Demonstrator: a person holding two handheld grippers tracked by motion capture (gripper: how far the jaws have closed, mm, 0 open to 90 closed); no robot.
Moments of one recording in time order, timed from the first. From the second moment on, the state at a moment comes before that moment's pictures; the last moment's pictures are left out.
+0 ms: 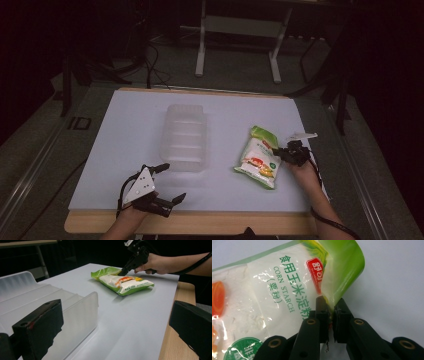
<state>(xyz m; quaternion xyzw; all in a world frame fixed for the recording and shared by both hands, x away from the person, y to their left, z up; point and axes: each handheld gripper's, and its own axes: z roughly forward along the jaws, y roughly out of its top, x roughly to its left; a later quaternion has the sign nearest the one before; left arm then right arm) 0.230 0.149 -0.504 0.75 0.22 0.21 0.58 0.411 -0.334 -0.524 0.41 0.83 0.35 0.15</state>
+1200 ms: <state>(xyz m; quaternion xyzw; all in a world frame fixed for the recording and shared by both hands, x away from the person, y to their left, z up) 0.228 0.149 -0.495 0.75 0.25 0.20 0.58 0.365 -0.316 -0.453 0.33 0.81 0.45 0.20</state>
